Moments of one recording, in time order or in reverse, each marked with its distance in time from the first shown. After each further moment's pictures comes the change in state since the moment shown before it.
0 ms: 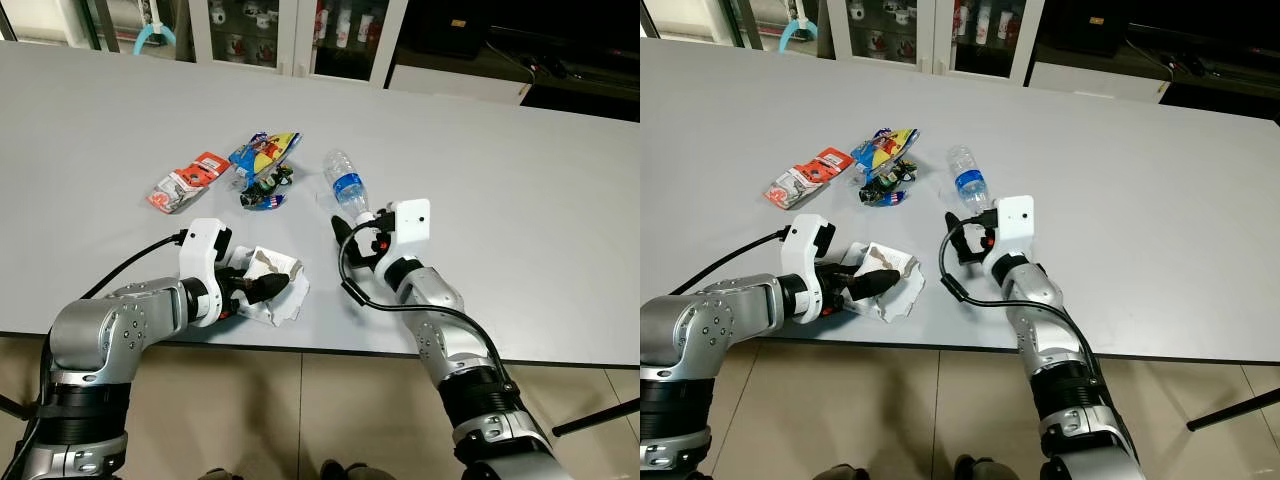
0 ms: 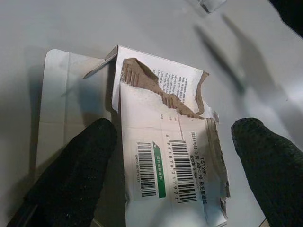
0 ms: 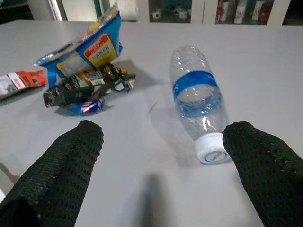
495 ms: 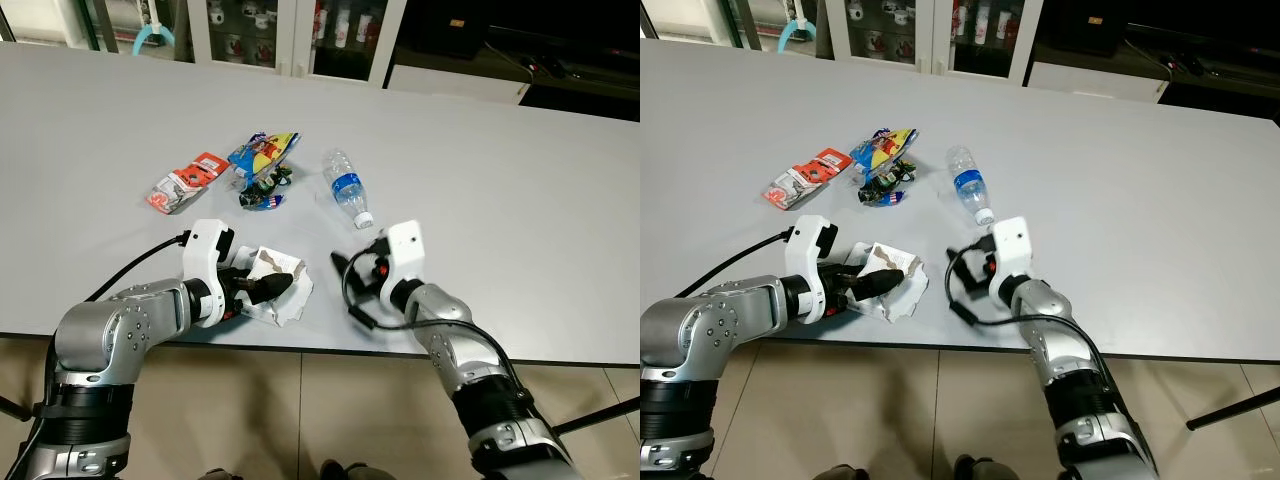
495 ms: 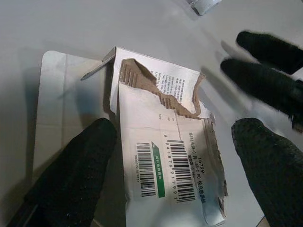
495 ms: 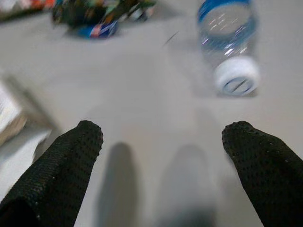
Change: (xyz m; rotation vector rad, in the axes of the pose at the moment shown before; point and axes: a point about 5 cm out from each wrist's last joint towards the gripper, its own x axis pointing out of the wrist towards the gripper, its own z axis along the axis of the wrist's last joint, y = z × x) left arm 0.004 -0.001 -0.002 -0.002 -0.013 -0.029; right arm -0.015 -0.008 -0.030 -0.073 0.218 0.127
